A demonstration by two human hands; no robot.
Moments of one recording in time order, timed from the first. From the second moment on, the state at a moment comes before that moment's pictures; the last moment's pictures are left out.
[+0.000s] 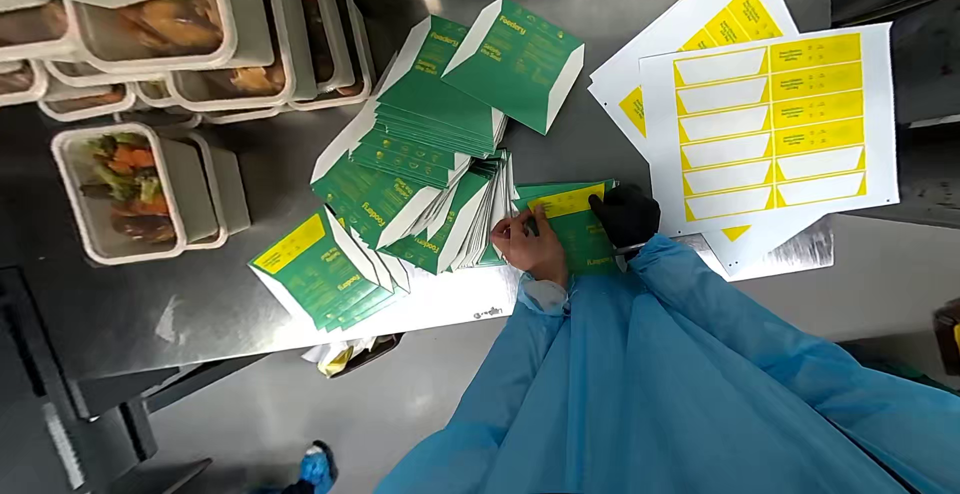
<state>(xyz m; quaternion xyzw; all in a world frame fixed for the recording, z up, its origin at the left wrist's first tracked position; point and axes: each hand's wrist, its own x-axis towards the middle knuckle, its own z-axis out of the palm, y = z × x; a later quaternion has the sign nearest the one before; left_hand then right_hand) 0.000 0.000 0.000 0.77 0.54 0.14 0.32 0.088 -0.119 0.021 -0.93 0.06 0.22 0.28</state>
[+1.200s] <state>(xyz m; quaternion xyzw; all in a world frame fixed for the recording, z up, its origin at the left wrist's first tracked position) -0.056 0.008 -0.021 0.98 0.16 0.02 0.11 0.072 -0.157 -0.009 -0.94 -0.29 0.15 0.03</state>
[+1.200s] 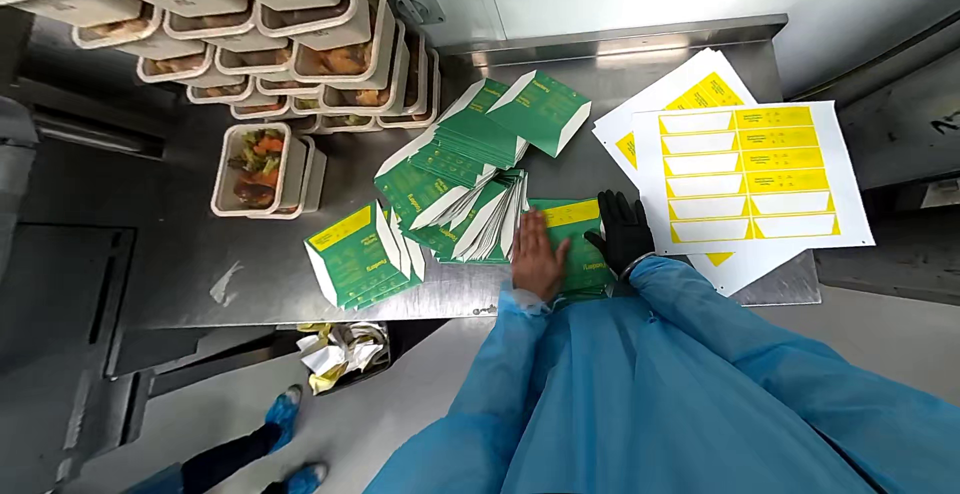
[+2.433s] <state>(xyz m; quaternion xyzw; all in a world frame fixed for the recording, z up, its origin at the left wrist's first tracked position) -0.246 0.193 0.136 0.87 0.37 0.29 0.15 0.091 -0.339 0.039 -0.97 -0.17 0.07 0.18</state>
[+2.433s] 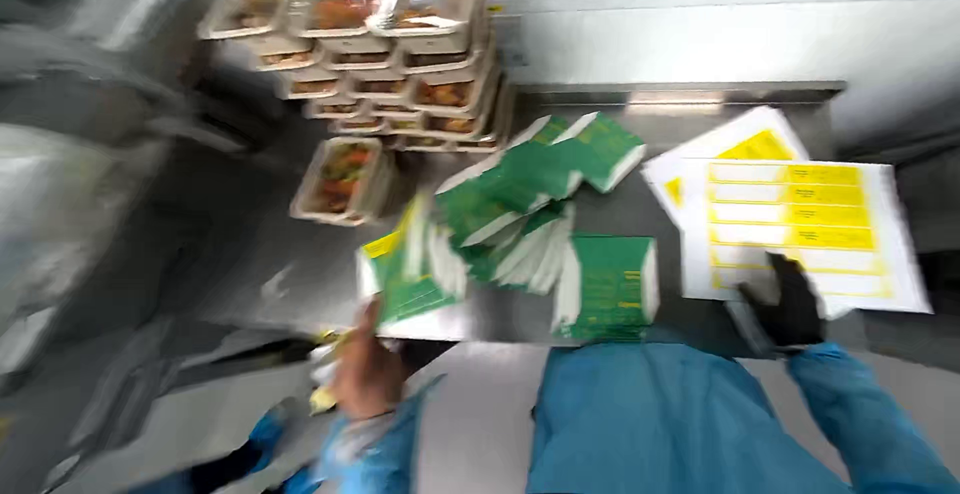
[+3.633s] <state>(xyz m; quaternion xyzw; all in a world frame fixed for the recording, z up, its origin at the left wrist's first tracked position) 0.124 -0.112 0.109 0.58 0.25 0.01 0.78 0.122 -0.502 0.048 -0.87 -0.44 0.18 0.09</state>
